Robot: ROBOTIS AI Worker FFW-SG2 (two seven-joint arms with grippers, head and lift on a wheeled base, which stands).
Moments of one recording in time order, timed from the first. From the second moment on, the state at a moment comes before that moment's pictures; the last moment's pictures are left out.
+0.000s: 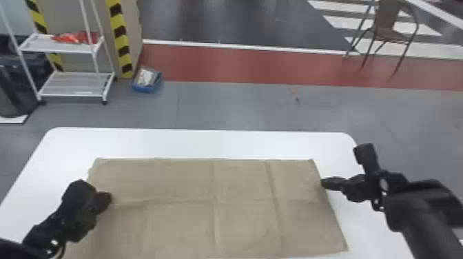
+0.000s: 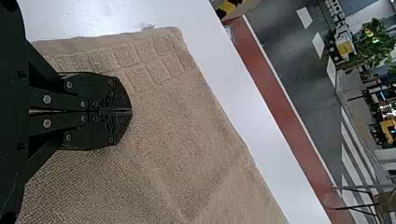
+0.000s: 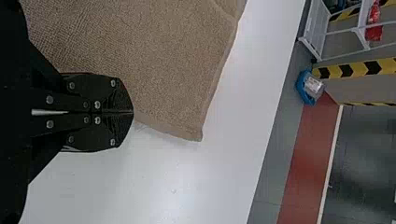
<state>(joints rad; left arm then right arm) -0.01 0.25 -0.05 -1.22 -0.29 0.14 -0.34 -0.43 -0.32 -0.30 -0.71 0.43 0.22 0.80</state>
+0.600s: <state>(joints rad) 0.01 0.24 -0.04 -1.28 -0.29 0.19 -0.35 -0.43 -0.29 -0.24 -0.70 0.44 0.22 0.75</state>
